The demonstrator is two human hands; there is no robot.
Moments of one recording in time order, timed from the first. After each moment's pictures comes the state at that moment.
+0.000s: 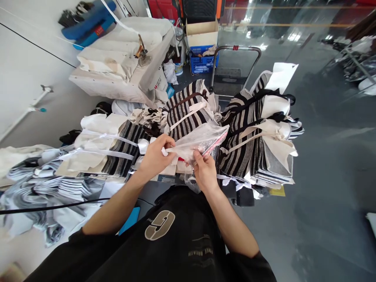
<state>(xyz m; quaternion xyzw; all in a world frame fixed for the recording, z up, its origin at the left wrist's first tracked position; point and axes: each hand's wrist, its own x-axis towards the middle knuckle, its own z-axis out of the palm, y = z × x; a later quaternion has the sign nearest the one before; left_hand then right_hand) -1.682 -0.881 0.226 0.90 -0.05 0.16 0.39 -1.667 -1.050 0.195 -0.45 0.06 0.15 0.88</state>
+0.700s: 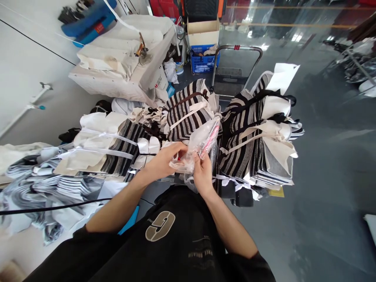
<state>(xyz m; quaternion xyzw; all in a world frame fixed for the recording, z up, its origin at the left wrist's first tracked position) -1.680 -0.894 0.233 0.89 -0.18 0.02 0.42 -1.674 -1.053 0.169 -0.65 -0.03 0.02 0.76</state>
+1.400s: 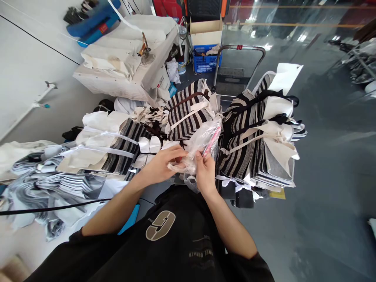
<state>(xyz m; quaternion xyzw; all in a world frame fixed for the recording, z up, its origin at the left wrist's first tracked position) -1.691 -0.894 0.238 0.88 -0.19 0.01 0.44 -1.671 -1.058 0.178 -0.62 0.01 0.06 0.79</state>
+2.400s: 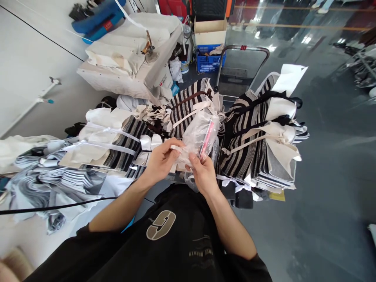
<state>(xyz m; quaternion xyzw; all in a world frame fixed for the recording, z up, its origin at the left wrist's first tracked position) -1.702 -0.908 0.241 0.84 -0.04 0.11 0.54 -1.676 -1.058 0.209 -0.45 0.03 0.22 0.87</state>
